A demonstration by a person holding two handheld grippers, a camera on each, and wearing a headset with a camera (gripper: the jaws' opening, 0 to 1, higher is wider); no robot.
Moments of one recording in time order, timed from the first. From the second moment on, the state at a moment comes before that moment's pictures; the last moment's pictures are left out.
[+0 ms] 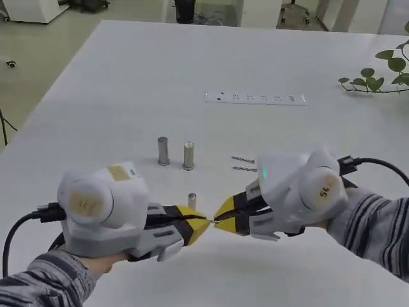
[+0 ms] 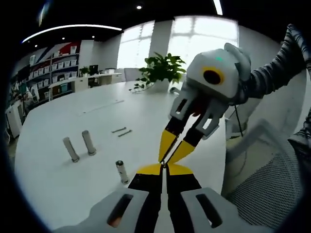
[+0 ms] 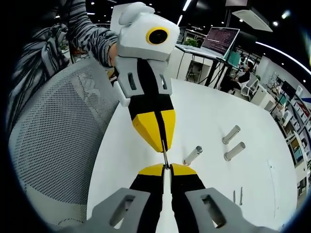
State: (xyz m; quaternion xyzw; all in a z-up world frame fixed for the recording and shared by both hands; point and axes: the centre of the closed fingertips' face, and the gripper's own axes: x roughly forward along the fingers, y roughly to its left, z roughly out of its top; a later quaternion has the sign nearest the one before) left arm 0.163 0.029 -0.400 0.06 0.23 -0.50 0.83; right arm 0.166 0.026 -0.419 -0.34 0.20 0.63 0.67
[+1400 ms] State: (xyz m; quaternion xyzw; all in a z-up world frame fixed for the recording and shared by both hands) left arm 0.200 0.056 -0.429 0.11 0.22 -0.38 0.89; right arm 0.198 0.011 -0.432 -0.40 0.24 0.56 0.68
